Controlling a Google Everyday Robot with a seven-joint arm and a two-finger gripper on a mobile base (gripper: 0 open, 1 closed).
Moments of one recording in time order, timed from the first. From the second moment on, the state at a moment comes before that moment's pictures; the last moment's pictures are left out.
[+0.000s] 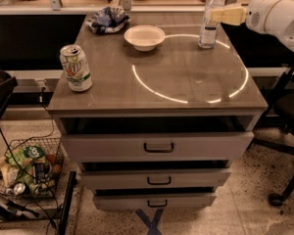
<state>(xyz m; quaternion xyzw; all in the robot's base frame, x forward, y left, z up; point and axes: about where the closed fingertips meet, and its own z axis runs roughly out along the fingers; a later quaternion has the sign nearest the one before) 0.776 -0.270 1.001 -0.21 0.70 0.11 0.67</state>
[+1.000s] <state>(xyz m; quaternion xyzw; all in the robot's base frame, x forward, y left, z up) 0.808 -0.274 0.972 -0.19 0.71 0.14 0.66</state>
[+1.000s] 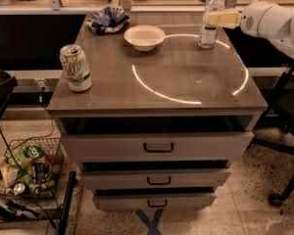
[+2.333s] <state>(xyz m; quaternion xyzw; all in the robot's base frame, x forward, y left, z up) 0.849 -0.257 0.958 -0.16 0.70 0.19 0.67</state>
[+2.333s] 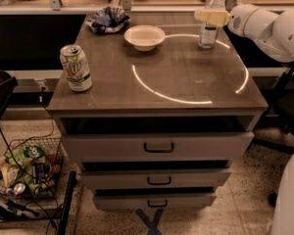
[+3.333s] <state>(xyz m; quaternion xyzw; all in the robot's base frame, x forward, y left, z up) 0.862 -0.246 0.946 -0.18 0.71 0.20 0.66</state>
